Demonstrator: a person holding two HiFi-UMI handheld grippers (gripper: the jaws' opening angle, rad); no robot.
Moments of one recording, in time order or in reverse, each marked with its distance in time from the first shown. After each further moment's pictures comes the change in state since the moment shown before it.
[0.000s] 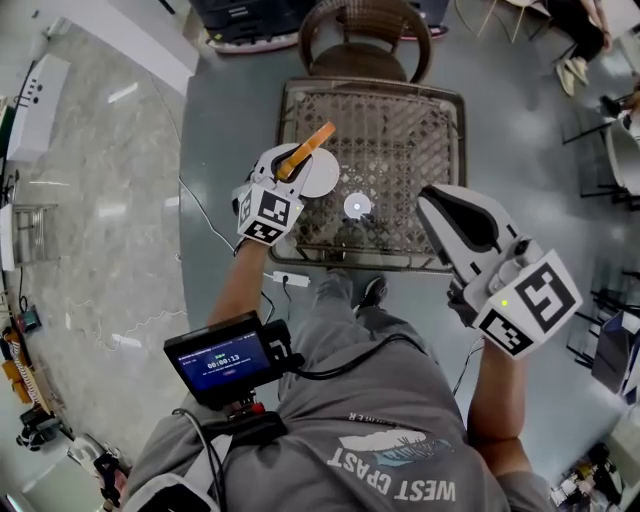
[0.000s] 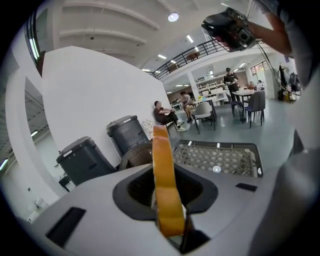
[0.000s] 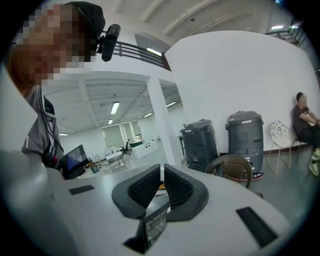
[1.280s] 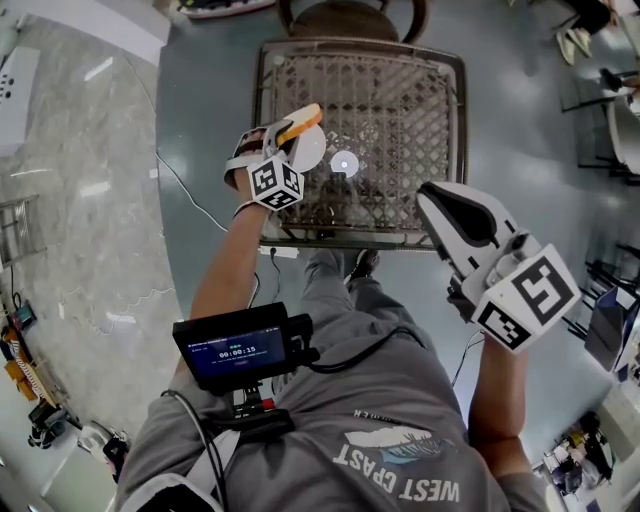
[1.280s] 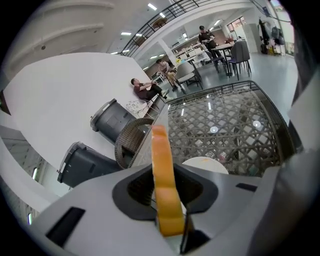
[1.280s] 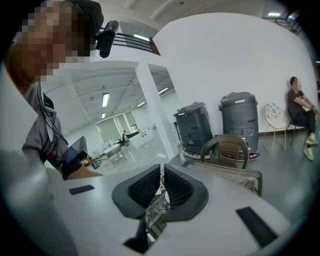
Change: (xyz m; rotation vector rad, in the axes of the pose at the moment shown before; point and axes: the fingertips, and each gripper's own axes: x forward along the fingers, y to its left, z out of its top) left arm 0.105 -0.035 -0.130 0.352 0.291 -0.024; right arm 0.025 -0.040 -0.072 0.108 0.158 -0.032
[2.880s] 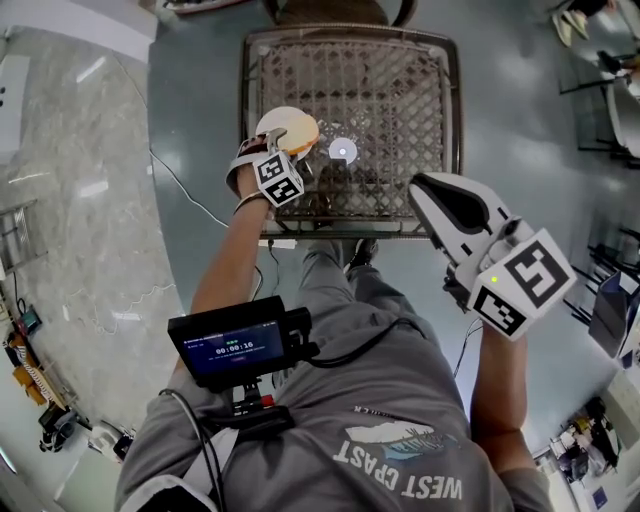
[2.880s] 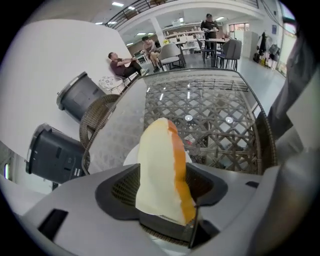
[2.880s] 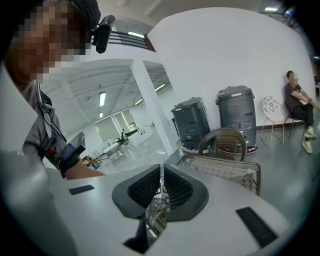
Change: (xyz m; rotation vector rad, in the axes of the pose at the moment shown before) left arm 0.034 -0.096 -0.035 0.000 0.197 -0.331; right arm -0.002 -0.019 -0.025 0.042 0.038 -0.007
